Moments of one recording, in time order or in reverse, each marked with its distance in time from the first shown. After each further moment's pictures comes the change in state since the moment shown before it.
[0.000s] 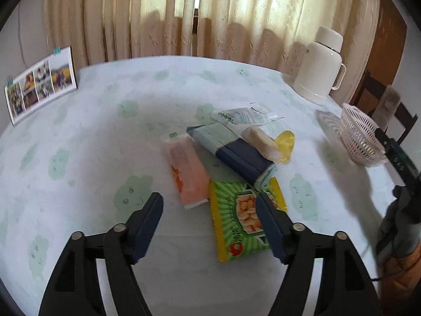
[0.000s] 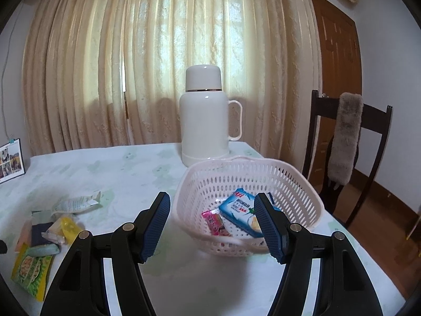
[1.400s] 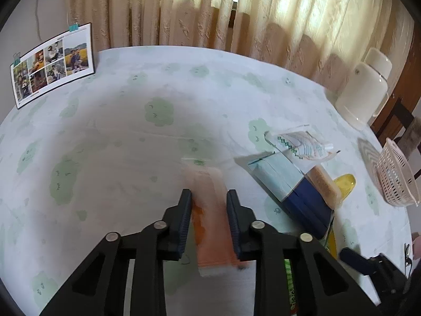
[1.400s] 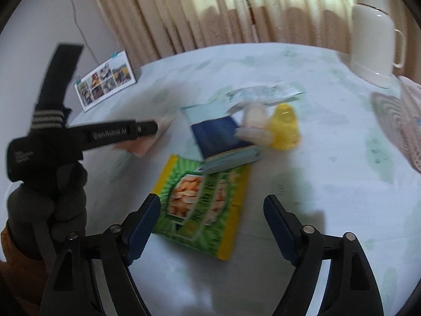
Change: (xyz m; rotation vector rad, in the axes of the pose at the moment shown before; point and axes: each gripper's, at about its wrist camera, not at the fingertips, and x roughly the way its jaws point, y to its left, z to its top) left arm 0.050 0.067 0.041 -0.148 0.041 0.051; right arm -0.011 0.188 -0.064 -0.140 0.526 0.602
